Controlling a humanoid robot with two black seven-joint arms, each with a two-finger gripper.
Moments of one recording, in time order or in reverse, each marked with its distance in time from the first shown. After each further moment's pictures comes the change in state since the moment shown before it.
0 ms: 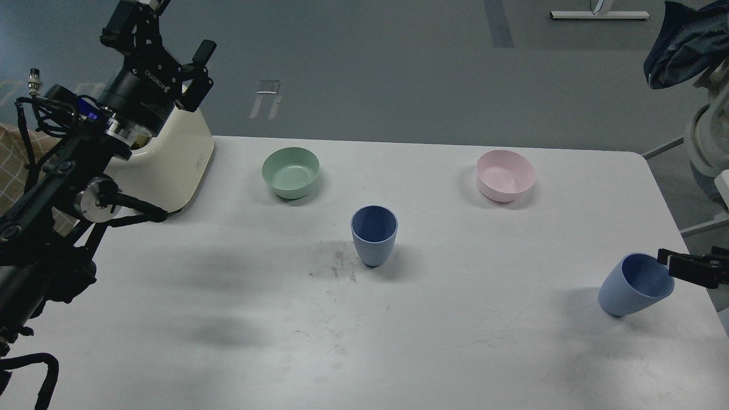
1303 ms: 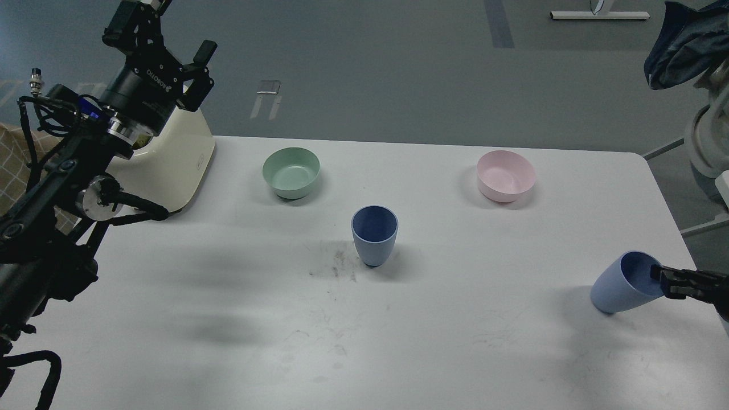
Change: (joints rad) left arm -0.010 -0.006 0.001 0.013 0.003 0.002 0.006; right arm 0.032 0.053 -0.076 -0.009 0.000 0.000 -0.042
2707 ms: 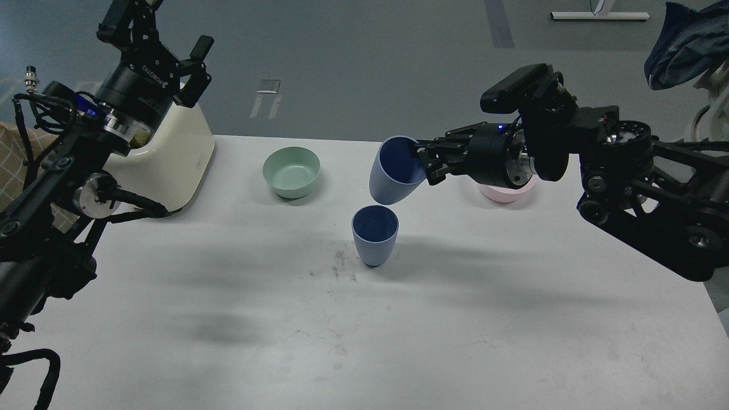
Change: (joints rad) left arm -0.005 0.004 -0.007 0.000 -0.011 -0.003 -0.004; right arm 1.096 0.513 -0.815 -0.072 0.081 0.000 -0.154
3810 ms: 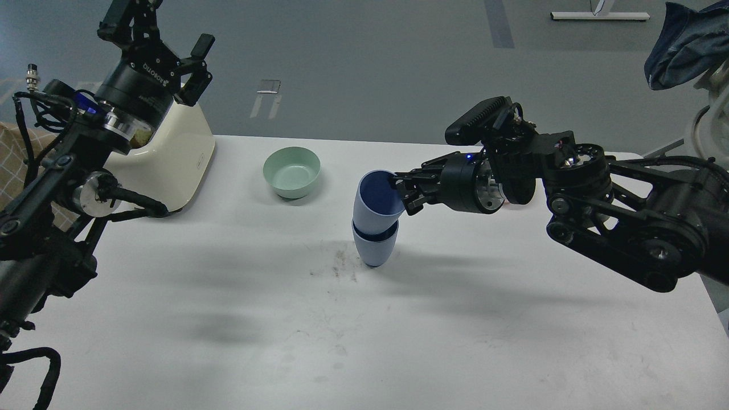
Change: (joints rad) left arm -0.006 -0.001 0.002 0.000 0.000 -0.002 0.001; right arm -0.018 0.075 -0.045 -0.025 -0.002 0.000 -0.002
